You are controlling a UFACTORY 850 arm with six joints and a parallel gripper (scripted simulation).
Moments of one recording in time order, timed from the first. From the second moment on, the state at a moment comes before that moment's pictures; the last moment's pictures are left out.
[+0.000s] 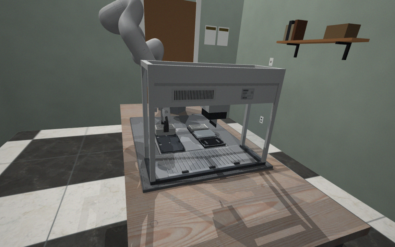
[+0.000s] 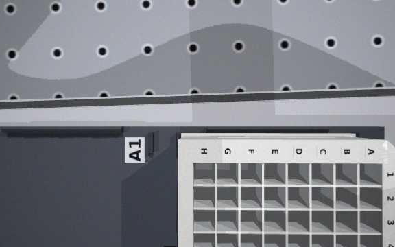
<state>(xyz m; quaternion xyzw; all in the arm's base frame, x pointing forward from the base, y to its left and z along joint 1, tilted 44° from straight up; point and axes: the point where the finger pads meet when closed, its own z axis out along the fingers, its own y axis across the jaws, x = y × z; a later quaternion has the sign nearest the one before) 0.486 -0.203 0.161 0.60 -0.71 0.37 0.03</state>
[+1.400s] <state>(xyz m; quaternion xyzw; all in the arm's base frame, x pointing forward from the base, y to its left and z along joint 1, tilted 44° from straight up) 0.474 -0.186 0.183 0.60 -0.71 0.37 0.03</state>
